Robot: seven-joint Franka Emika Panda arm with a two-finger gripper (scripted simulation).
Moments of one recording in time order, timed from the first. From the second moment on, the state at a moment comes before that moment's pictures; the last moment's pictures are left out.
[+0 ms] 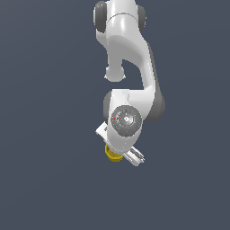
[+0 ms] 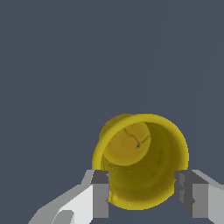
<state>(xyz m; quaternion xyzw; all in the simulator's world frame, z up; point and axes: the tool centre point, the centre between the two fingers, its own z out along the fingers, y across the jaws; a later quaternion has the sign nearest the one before) 0.102 0.011 0.117 0.94 -0.33 -0.07 0.05</state>
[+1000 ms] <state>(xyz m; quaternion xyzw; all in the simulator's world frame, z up) 0.126 0.030 0.095 0.88 -0.46 -0.07 0.09</state>
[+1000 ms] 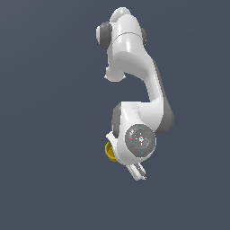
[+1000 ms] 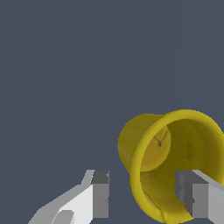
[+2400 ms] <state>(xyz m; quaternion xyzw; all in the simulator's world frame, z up) 0.119 0.028 0.066 0.88 -0.46 -0.07 0.09</state>
